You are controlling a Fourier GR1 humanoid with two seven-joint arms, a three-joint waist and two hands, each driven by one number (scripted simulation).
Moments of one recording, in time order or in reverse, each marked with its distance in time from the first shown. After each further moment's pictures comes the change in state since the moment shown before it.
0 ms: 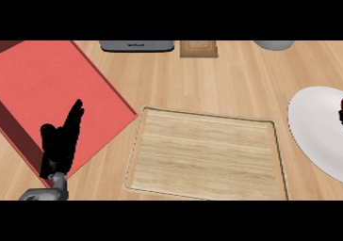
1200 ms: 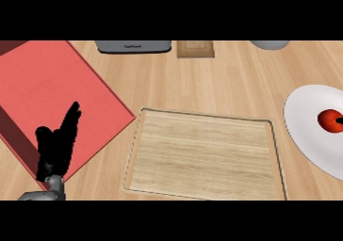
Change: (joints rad) left arm 0.019 -0.007 0.028 -0.006 -0.003 -0.023 -0.008; right arm -0.132 -0.057 -0.242 0.457 -0.419 0.255 -0.497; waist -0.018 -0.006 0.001
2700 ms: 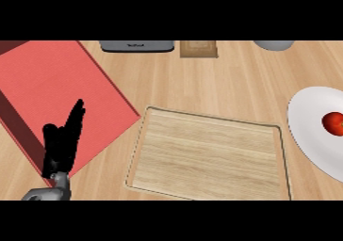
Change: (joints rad) left arm -0.023 -0.038 0.008 0.004 -0.048 -0.009 0.007; right arm 0.102 -0.059 -0.053 0.227 -0.221 0.052 -0.294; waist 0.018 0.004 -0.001
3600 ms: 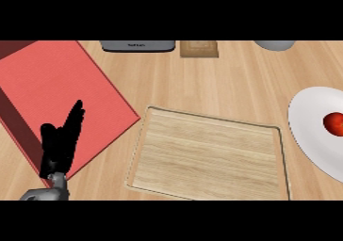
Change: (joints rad) left arm 0.003 -0.002 0.020 -0.002 0.006 -0.033 0.010; right arm 0.001 -0.138 0.002 0.286 0.004 -0.063 -0.156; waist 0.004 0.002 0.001
